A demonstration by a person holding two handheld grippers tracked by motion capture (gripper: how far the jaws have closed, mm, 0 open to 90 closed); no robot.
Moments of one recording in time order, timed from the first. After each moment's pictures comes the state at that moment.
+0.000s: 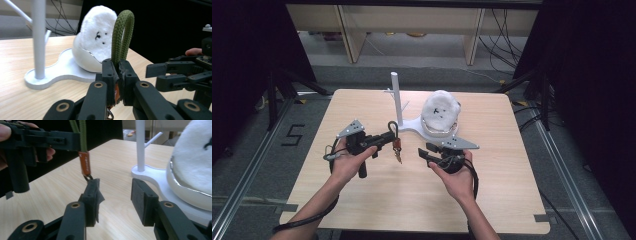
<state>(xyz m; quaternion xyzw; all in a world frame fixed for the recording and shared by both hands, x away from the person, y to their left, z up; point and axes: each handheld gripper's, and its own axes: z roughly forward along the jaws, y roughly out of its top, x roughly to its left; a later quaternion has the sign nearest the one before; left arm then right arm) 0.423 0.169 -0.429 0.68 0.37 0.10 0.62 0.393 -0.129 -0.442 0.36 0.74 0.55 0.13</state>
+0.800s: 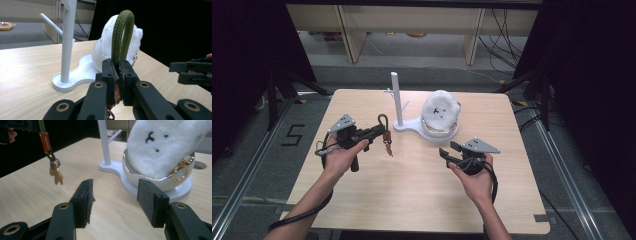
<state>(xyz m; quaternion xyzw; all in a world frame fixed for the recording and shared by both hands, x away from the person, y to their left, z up) 0.434 0.190 -0.422 0.68 0.39 0.14 0.61 0.389 -0.181 -0.448 0.41 0.72 0.52 0.19</state>
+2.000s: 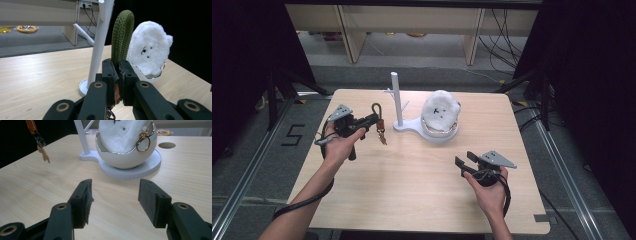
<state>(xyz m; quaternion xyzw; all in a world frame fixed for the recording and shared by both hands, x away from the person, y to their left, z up) 0.467 0.201 -0.418 0.66 0.42 0.19 0.59 0.369 -0.220 -0.476 0.46 0.69 0.52 0.21</state>
